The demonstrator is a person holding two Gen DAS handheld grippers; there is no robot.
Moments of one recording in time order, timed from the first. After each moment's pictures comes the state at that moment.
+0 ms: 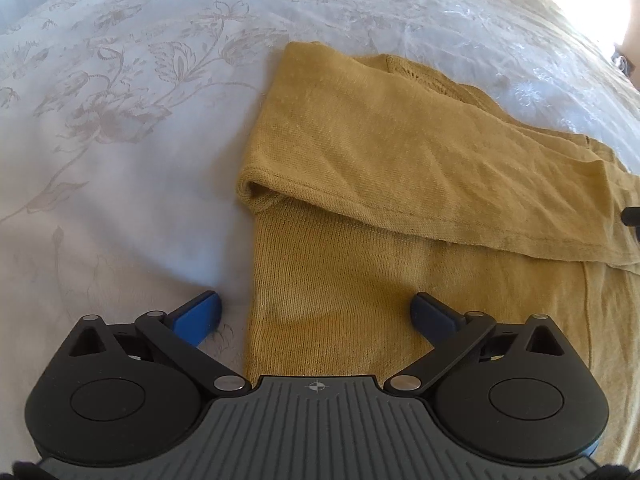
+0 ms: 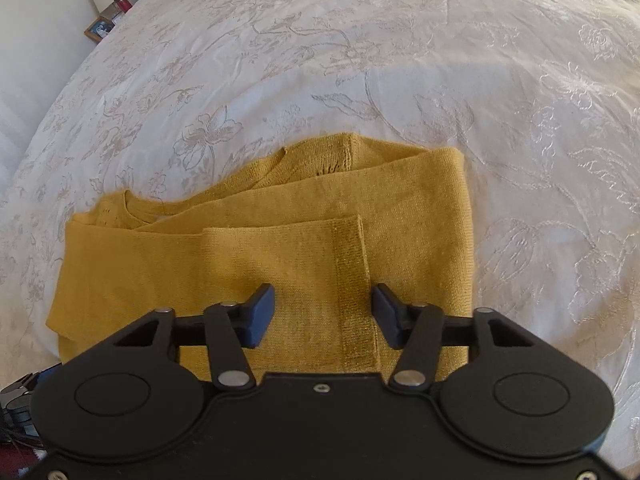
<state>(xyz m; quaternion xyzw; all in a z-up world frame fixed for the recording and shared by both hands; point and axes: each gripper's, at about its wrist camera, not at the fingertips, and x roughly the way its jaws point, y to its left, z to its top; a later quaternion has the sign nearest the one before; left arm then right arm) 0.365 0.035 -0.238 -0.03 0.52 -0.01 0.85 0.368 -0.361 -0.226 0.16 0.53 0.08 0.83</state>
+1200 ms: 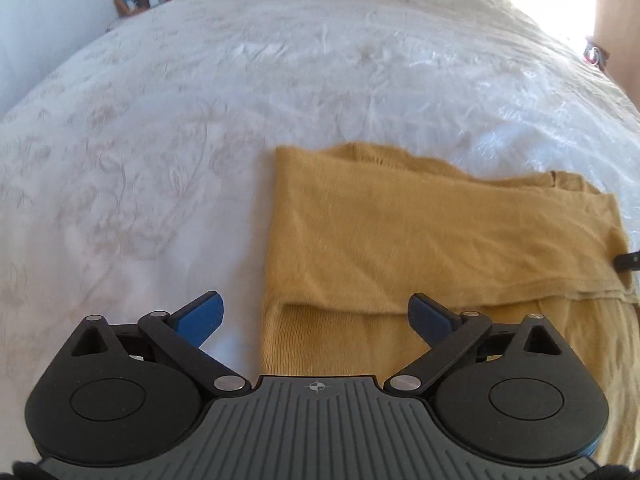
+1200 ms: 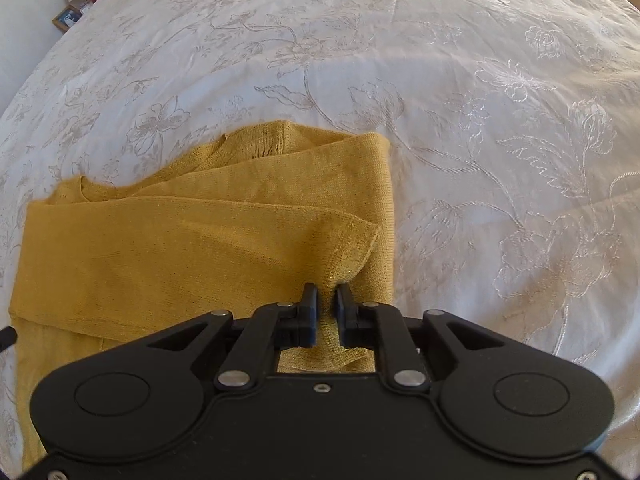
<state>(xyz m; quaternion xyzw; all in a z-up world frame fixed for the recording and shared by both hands) 0.379 0.018 -0.171 0.03 0.45 -0.03 0.89 0.351 -0.381 -0.225 0.13 0.54 0.01 0.83</state>
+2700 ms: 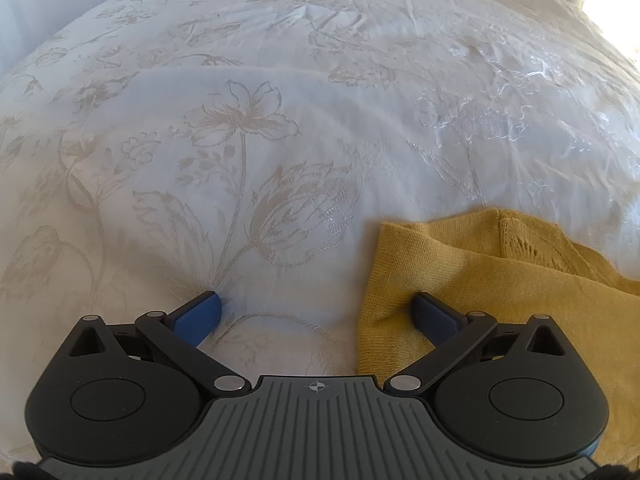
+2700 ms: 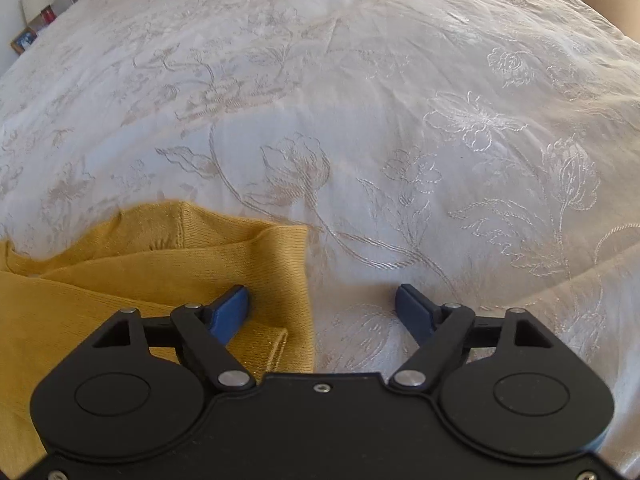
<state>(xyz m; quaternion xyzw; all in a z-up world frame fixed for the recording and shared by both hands) 0.501 0.066 -0.235 -0.01 0.50 0.04 0.87 0.403 -0.411 -0.250 0.10 0.52 -0.06 0.85</state>
